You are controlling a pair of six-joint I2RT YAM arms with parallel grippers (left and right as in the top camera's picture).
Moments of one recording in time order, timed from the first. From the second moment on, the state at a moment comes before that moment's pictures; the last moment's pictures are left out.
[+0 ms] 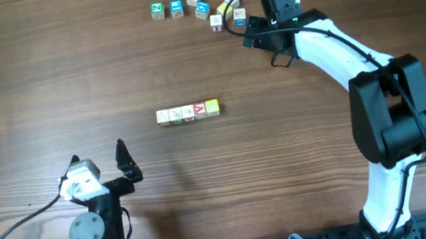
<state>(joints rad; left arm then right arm) 0.07 0.06 0.01 -0.07 -0.03 -0.20 0.27 2.07 1.48 -0.46 0.10 0.58</state>
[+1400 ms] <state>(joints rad) 0.07 0.07 0.01 -0.07 -0.03 -0.20 0.31 1.60 1.48 -0.46 0.10 0.58</state>
